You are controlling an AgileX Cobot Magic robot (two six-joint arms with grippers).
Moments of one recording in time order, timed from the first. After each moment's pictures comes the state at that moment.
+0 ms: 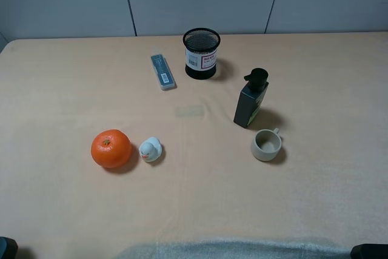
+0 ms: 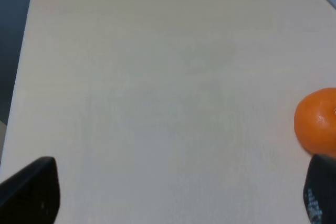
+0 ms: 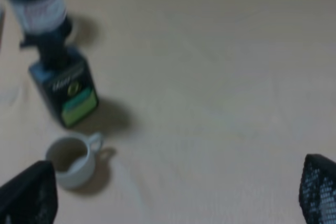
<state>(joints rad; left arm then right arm) -0.04 0.00 -0.49 0.07 1.06 0.02 0.27 0.03 -0.52 -0.12 1.05 0.14</state>
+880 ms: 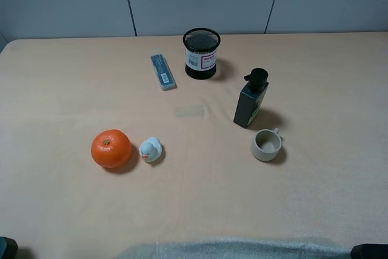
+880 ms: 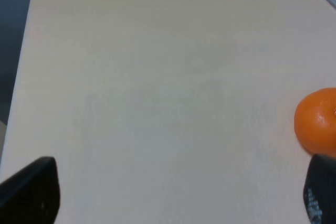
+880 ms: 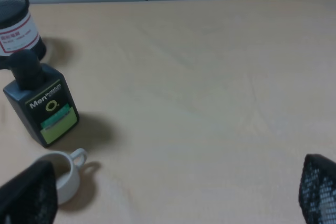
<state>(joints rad) -0.04 0.00 -0.49 0.07 1.06 0.02 0.14 -0.01 -0.50 -0.07 1.03 0.10</state>
